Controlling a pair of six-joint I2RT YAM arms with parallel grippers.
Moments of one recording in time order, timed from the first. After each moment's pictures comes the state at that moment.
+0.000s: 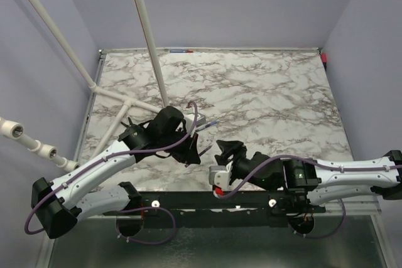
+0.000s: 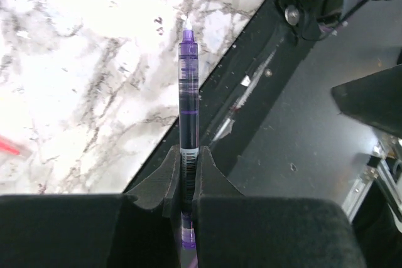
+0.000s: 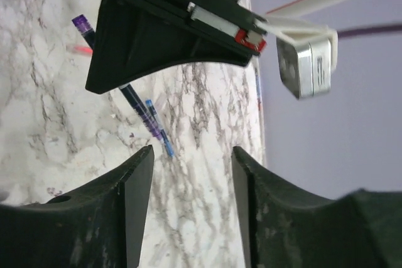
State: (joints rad) left arm -0.83 1.05 0.92 -0.71 0.49 -0.34; right arm 1.55 0.96 0.83 -0.24 0.49 -0.87
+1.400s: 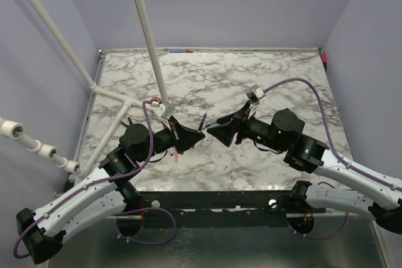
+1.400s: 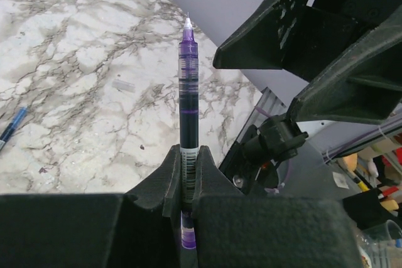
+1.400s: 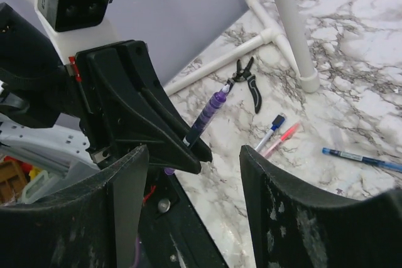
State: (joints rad) left arm -0.83 0.66 0.59 0.02 0.23 -0.57; right arm 1.01 0.91 0.86 -0.01 -0.03 0.45
